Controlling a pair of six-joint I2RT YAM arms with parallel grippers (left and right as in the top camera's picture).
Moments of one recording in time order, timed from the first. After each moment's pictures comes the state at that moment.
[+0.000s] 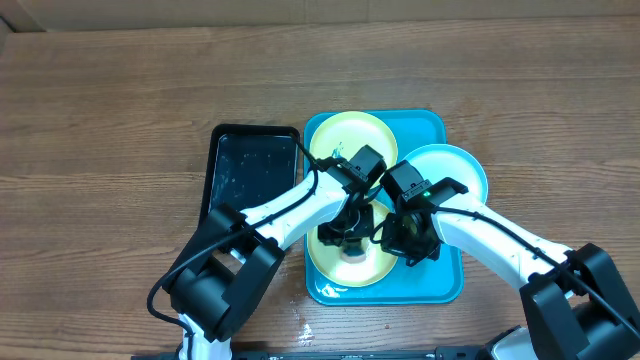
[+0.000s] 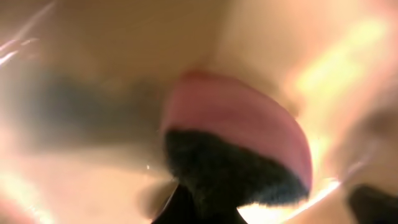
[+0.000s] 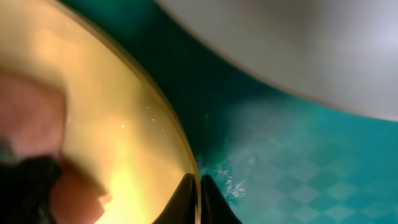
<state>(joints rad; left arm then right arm) -0.73 1.96 1.27 -0.88 0.23 -0.73 0.54 1.63 0.90 -0.83 -0.14 0.78</state>
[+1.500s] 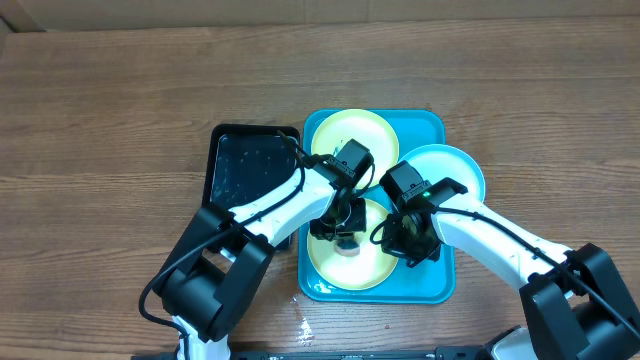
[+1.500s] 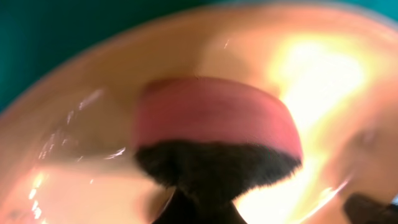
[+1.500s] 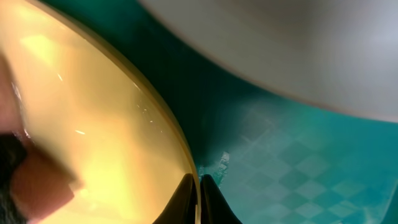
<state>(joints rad) -0.67 1.94 1.22 -0.83 0.25 -0.67 0.54 1.63 0.90 -0.83 -0.14 0.77</state>
